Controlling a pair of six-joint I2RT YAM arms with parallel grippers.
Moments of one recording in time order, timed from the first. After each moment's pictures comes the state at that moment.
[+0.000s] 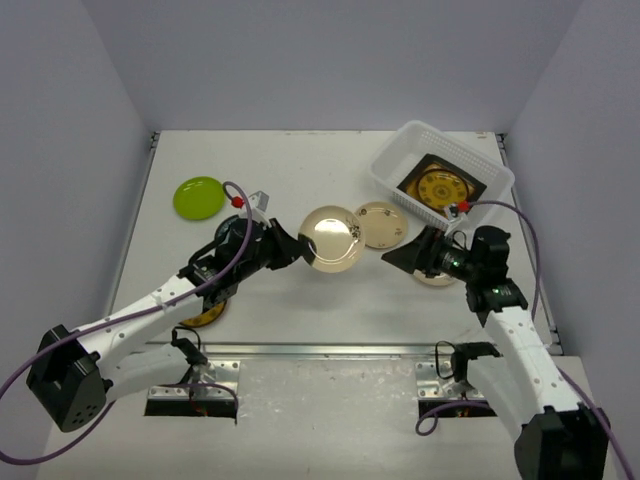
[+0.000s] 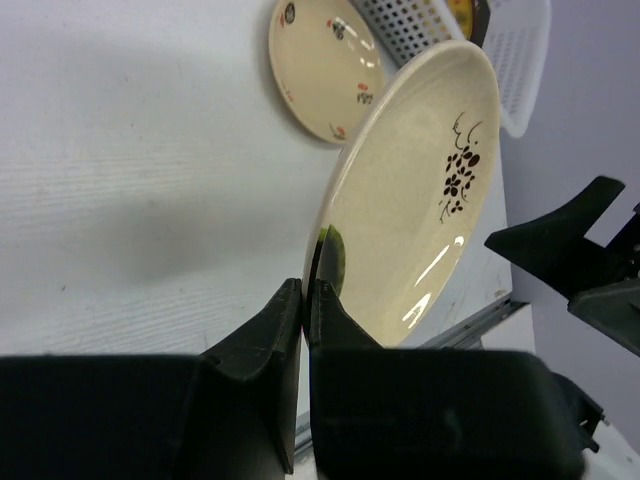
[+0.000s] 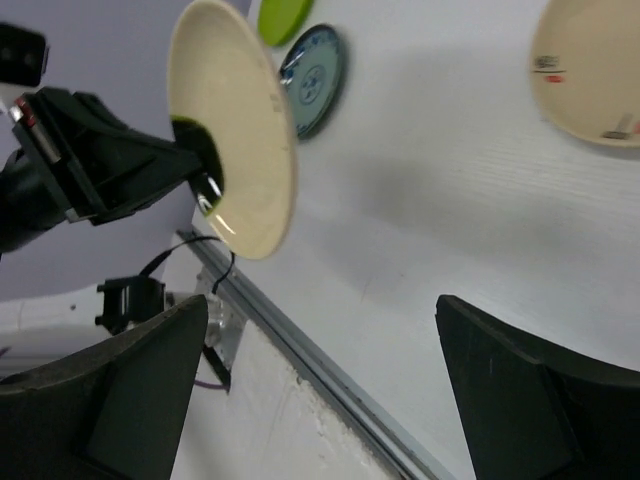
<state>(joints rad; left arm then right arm) -0.66 1.03 0.66 -0.07 -0.05 -0.88 0.03 0.77 0.42 -0.06 -0.78 0.63</state>
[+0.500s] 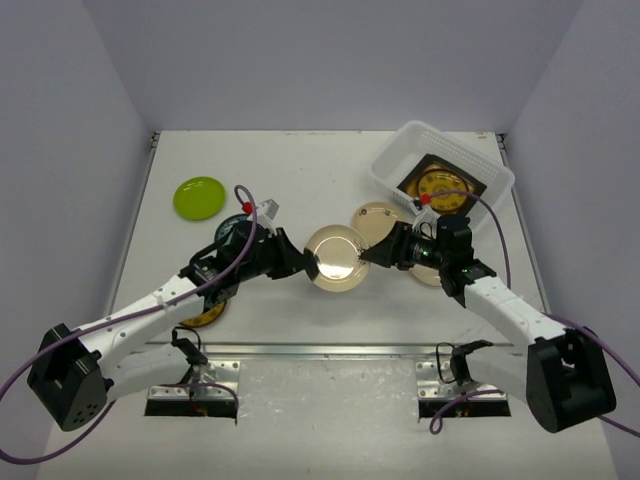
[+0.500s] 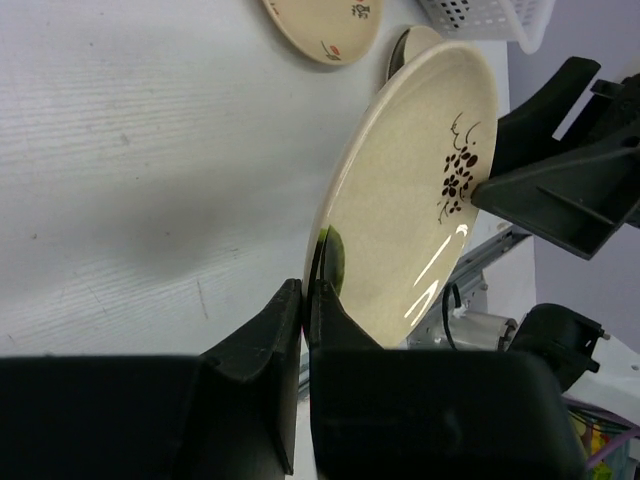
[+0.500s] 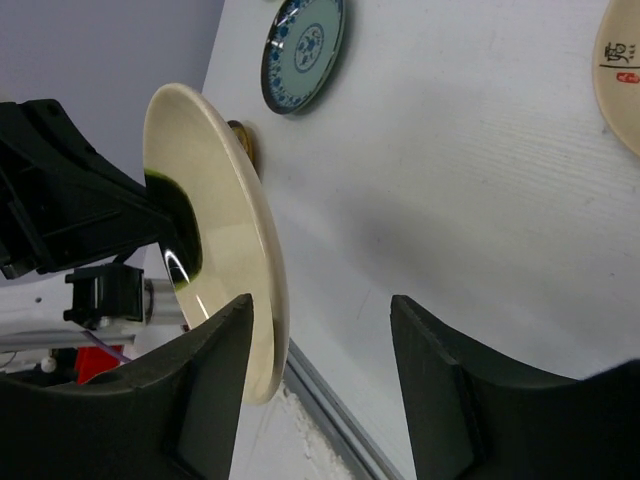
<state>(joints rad) -0.66 1.04 0.66 -0.16 0.10 -0.86 0.27 1.10 0.45 0.22 -0.67 0.65</state>
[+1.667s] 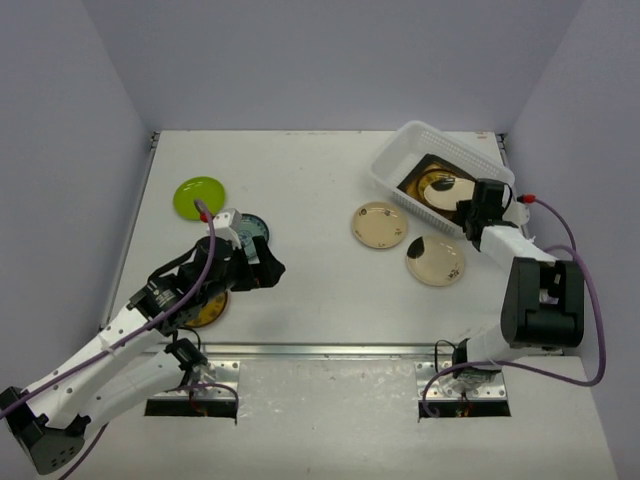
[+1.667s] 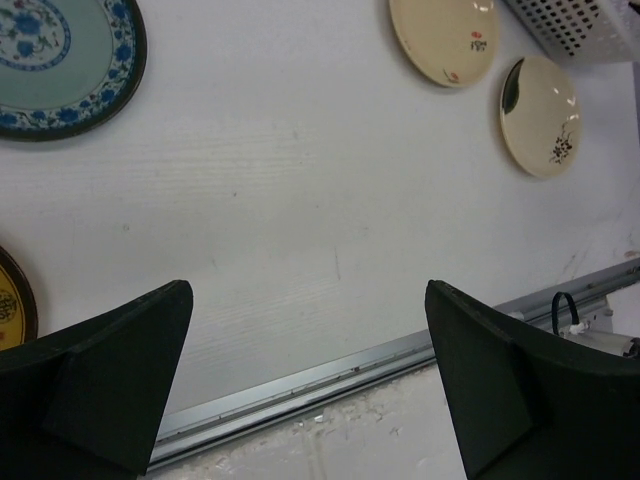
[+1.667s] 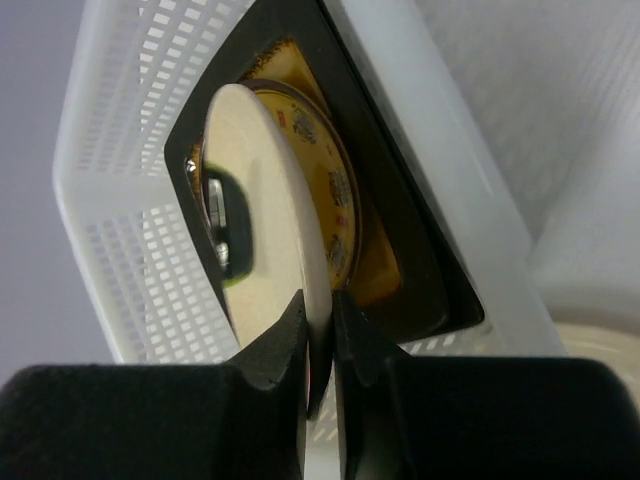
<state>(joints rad) -0.67 0.70 0.73 -0.61 -0.19 -0.70 -0.12 1.47 0.74 0.06 0.27 1.27</state>
